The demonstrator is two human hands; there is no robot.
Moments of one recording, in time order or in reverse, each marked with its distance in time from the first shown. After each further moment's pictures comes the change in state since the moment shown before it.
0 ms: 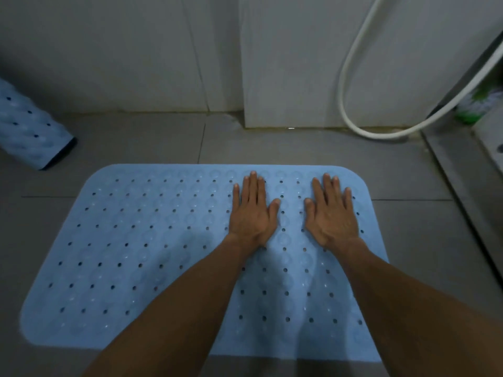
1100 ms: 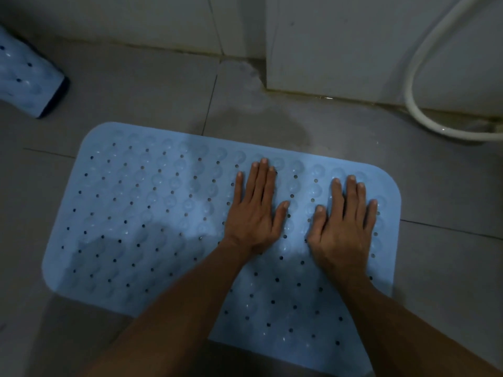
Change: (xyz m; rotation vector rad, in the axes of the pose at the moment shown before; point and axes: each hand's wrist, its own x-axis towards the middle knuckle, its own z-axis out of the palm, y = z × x) left_hand 0.006 0.007 -0.006 0.056 -0.050 -0.035; right_hand 0.003 0.004 0.000 0.033 0.154 -0.047
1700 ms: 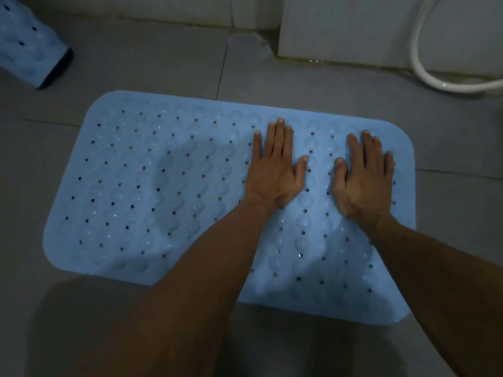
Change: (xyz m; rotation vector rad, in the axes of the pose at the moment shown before) left_hand -0.001 -0.003 0.011 -0.007 0.027 0.015; right_hand 0.000 0.000 0.008 0.009 -0.020 0.045
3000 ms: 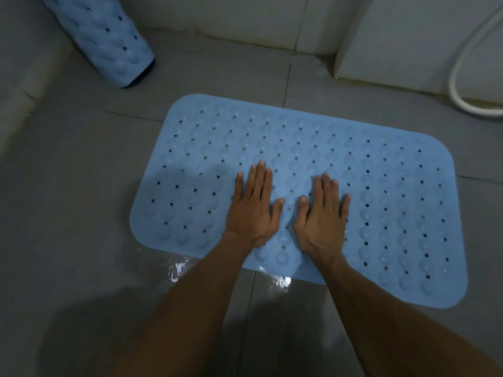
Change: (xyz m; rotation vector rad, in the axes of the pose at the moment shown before) left_hand -0.146 -0.156 -0.016 -0.004 0.096 0.012; right_hand -0.129 -0.185 0.044 0.088 -0.020 0.013
